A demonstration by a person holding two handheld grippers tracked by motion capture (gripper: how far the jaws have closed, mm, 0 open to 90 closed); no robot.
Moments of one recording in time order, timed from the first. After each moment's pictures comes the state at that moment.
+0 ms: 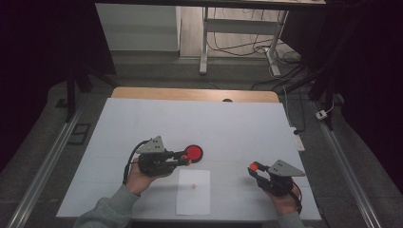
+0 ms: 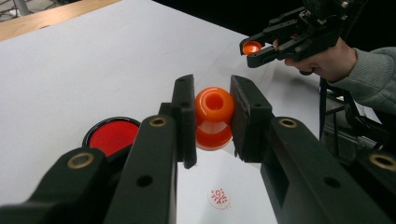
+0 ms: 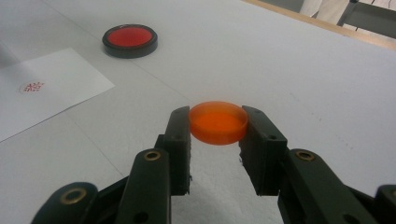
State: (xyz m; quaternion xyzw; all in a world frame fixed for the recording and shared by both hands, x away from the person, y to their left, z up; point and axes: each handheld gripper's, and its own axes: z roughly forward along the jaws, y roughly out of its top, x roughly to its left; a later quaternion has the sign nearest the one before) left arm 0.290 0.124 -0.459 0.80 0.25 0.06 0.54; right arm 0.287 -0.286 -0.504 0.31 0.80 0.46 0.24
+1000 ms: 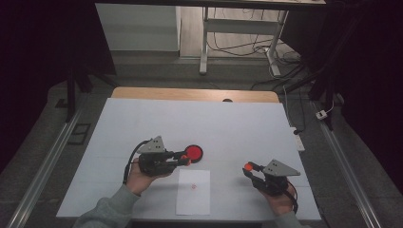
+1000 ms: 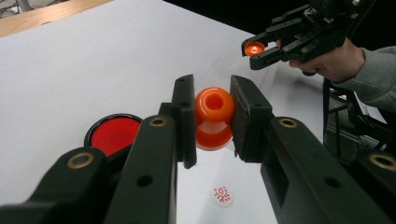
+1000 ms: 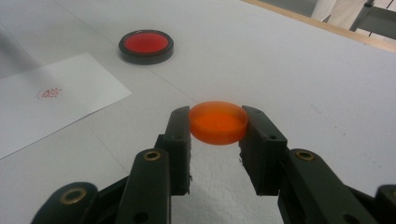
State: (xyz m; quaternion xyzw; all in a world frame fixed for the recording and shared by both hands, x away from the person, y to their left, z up) left arm 0.291 0.124 -0.461 0.80 0.25 0.06 0.54; right arm 0.286 -0.272 -0.503 0.29 0.81 0.46 0.23
